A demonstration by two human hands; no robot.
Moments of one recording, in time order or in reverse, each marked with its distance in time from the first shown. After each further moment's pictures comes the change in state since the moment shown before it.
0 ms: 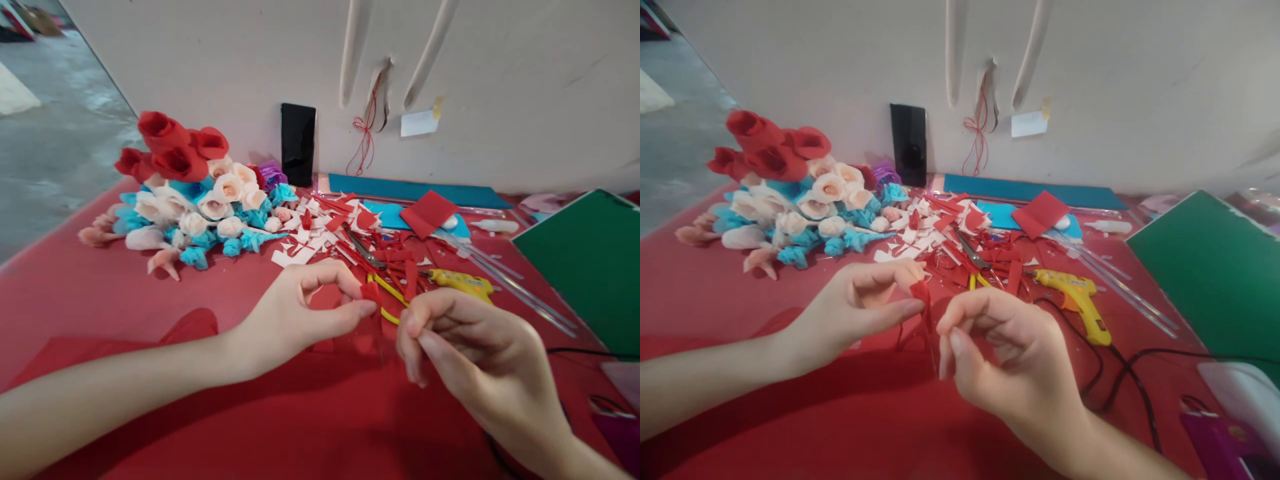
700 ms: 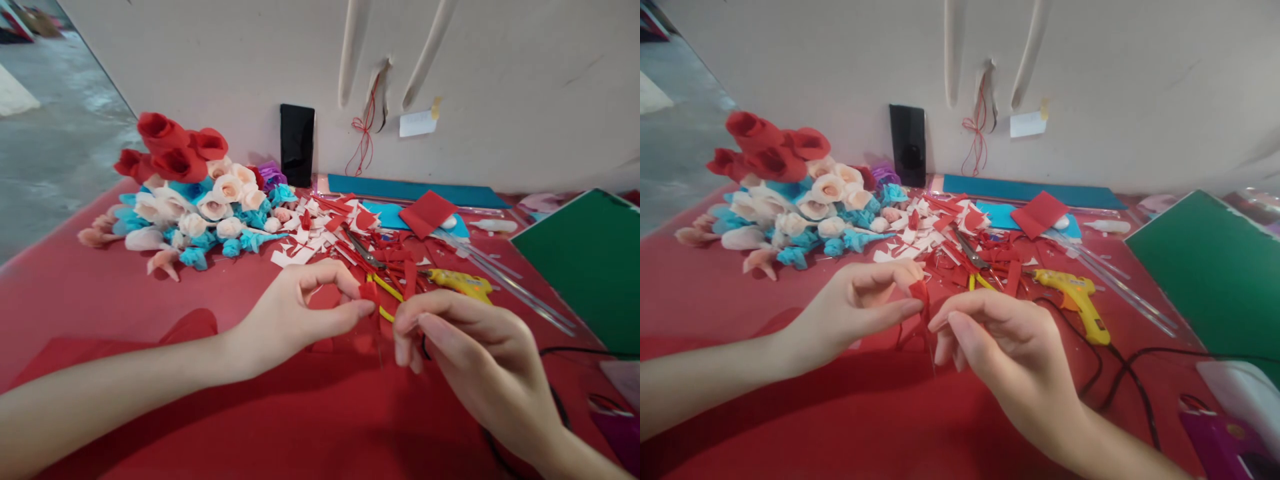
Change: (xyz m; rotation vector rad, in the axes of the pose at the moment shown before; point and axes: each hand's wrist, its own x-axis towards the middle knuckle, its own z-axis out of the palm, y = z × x) left_hand 0.001 0.000 -0.001 -0.006 -0.016 0.001; right_hand -0.002 0.007 -0.005 0.063 -0.023 0.045
